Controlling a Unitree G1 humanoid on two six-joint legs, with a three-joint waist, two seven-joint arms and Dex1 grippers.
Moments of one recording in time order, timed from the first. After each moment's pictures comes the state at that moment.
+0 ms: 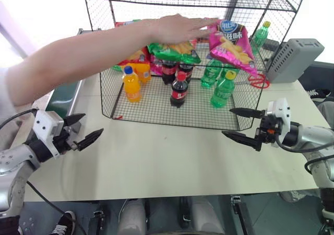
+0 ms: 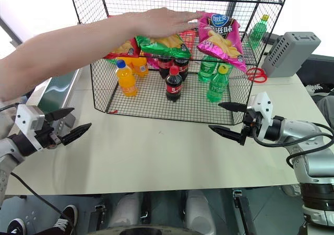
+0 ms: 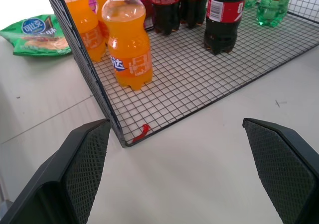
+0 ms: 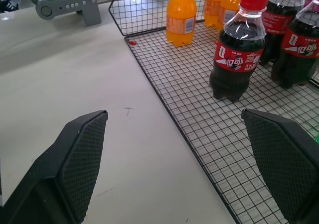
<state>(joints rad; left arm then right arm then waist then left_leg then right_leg) 0.11 0.74 0.42 -0.23 -0.51 0.31 -0.87 -0.15 -0.80 -0.21 -0.13 0.55 0.32 1.14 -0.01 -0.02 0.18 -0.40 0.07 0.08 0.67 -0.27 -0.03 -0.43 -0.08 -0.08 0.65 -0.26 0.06</state>
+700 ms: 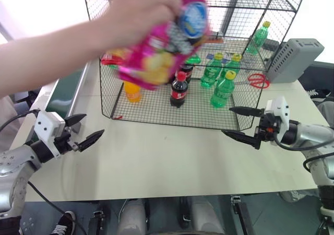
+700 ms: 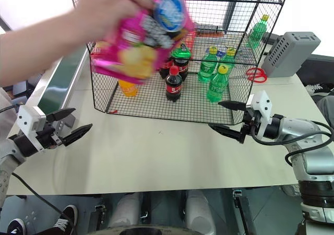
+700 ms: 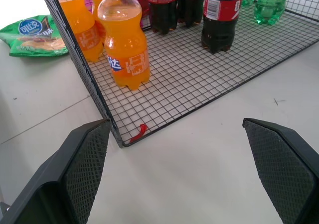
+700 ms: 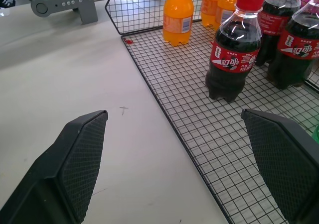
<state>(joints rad) 0.11 0.74 0.42 -0.23 -0.51 0.30 -0.87 -0.17 -0.80 -0.20 -0.10 0.53 0.30 1.14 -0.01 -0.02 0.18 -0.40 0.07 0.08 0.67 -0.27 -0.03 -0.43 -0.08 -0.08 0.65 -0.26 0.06</state>
